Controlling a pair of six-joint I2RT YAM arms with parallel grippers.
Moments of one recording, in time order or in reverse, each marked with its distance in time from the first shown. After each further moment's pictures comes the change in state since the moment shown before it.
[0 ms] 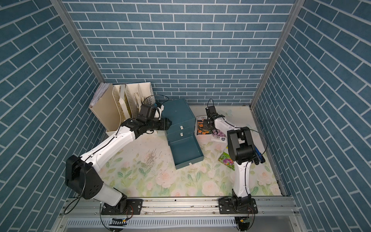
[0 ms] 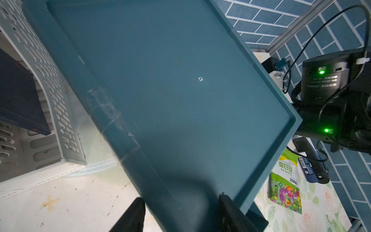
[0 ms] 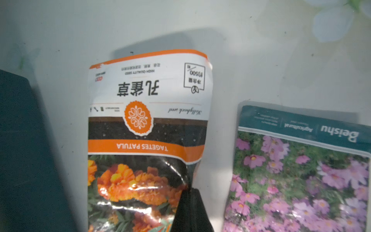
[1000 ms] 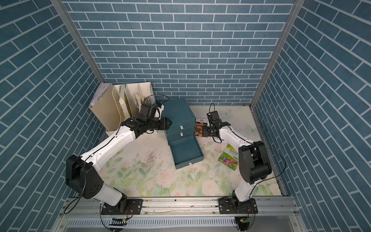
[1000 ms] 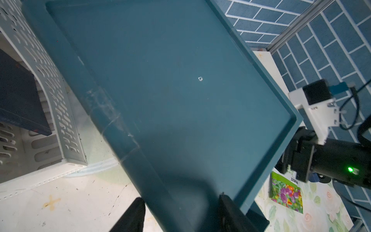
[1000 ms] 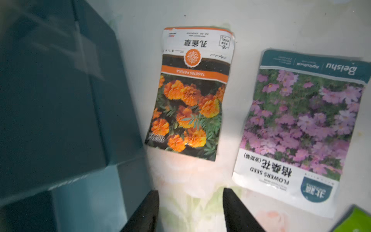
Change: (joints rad) left arm 0.000 0.003 0.006 -0.010 -0.004 0.007; right arm 0.074 -0.424 -0.350 -0.005 -0.120 0.031
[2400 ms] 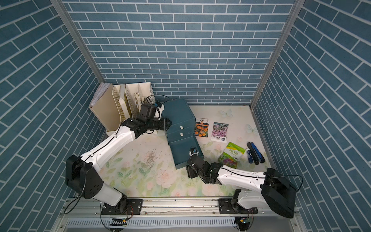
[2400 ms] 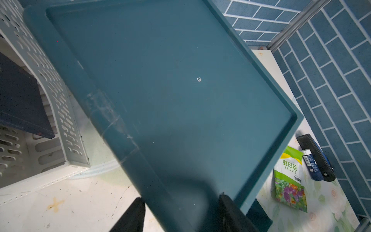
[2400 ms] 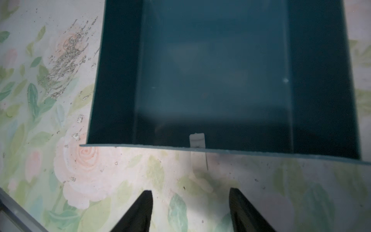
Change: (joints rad) left arm 0.000 -0.001 0.000 -0.001 -0.004 0.021; right arm 0.682 -0.408 -0.605 0.238 0.258 0.314
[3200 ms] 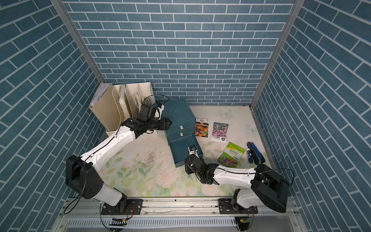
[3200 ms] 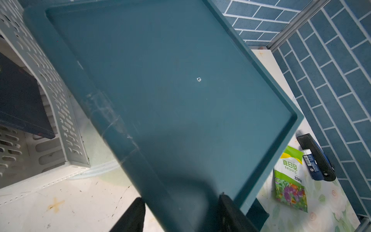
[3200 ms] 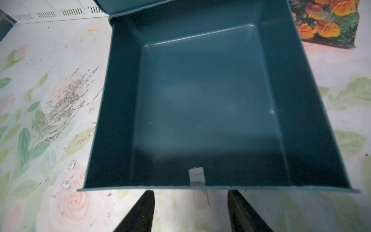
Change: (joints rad) left arm 0.000 0.000 0.000 0.000 0.000 0.003; right arm 0.006 0.088 -0.022 0.234 0.147 -0.026
